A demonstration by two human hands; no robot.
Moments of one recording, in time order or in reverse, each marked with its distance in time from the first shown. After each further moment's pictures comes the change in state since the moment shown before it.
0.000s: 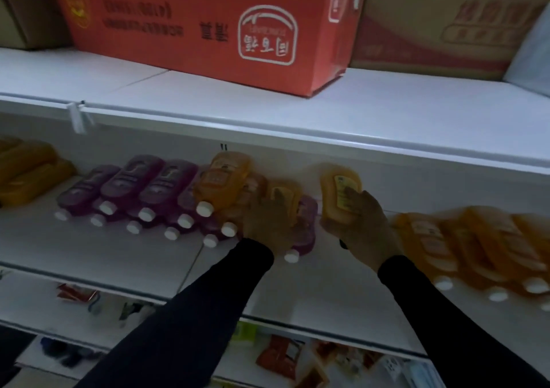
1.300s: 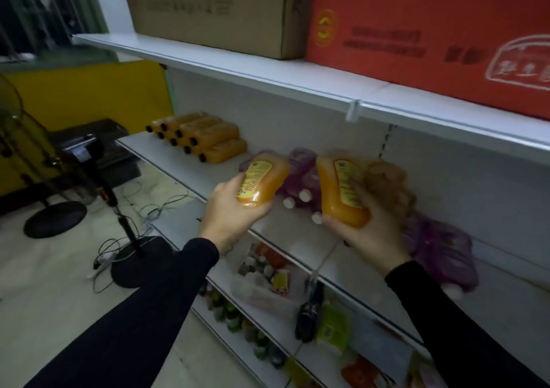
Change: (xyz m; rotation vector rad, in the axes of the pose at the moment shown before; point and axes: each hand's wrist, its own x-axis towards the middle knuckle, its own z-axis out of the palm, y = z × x) left_hand -0.178 -0.246 -0.135 -0.401 0.418 -0.577; right_hand -0.061 -0.156 0.183 0.075 -0.345 -0.391
